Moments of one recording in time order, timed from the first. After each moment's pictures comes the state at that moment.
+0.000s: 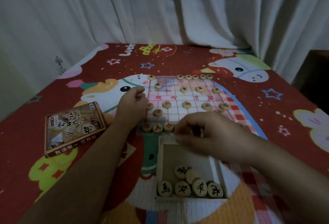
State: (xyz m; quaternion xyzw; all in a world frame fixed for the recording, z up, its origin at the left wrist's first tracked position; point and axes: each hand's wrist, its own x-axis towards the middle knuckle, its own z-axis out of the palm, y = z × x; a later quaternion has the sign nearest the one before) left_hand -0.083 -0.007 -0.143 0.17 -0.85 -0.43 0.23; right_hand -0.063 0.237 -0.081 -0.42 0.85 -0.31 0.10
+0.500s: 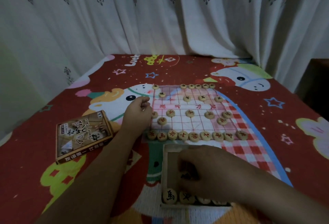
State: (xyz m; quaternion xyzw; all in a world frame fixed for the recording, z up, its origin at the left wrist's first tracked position) left_hand -0.079 -0.005 -0.140 0.18 -0.84 -0.47 0.22; right_hand -0.024 0.235 -0.087 -0.46 0.87 -0.14 0.14
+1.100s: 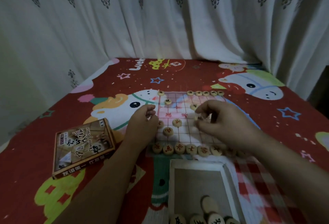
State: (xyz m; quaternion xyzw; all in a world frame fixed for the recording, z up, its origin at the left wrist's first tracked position) left_hand -0.081 -0.006 -0.137 0.19 -0.84 -0.46 0.21; right_hand -0.127 0.216 -0.081 -0.30 0.88 -0.36 0.01
